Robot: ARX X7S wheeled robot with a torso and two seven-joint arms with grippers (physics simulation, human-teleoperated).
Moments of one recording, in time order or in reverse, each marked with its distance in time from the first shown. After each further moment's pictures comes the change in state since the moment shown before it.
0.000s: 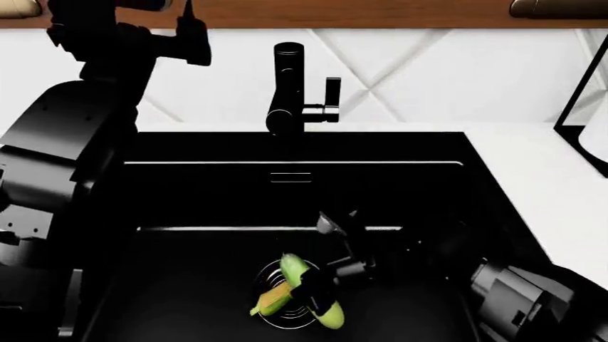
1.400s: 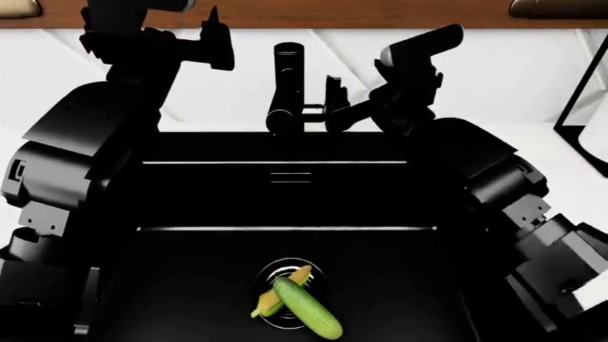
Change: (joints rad) left arm -0.007 0.051 0.011 0.006 -0.056 -0.050 -0.015; right arm 0.117 0.072 0.336 -0.106 -0.324 -0.623 0.515
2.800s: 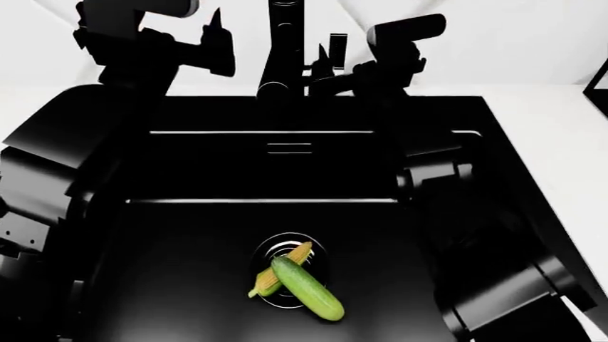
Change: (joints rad) left arm 0.022 -0.056 0.025 0.145 -0.033 -0.081 -0.012; right arm 0.121 -0.410 0.236 0.811 -0.222 -0.391 -0.221
